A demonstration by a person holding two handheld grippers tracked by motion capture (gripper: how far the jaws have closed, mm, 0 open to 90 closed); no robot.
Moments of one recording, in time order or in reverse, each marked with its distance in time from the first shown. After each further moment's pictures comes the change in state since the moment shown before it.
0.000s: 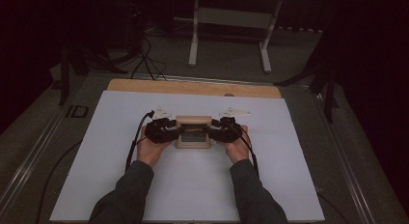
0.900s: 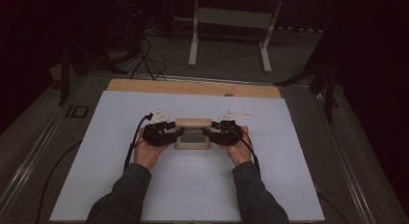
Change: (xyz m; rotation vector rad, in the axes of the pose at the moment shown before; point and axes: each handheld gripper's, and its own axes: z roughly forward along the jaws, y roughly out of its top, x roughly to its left) left arm -0.004 -0.006 -0.009 -0.022 -0.016 0.054; right arm 0.006 -0.003 -0.009 0.008 0.015 -0.073
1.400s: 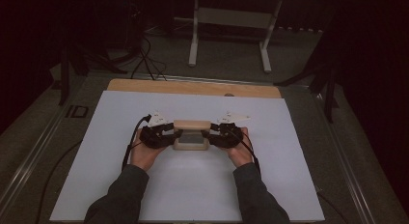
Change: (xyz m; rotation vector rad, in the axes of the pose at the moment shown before) left arm -0.001 -0.003 -0.011 -0.002 -0.003 0.049; right arm 0.005 -0.002 -0.004 0.001 0.026 -0.047
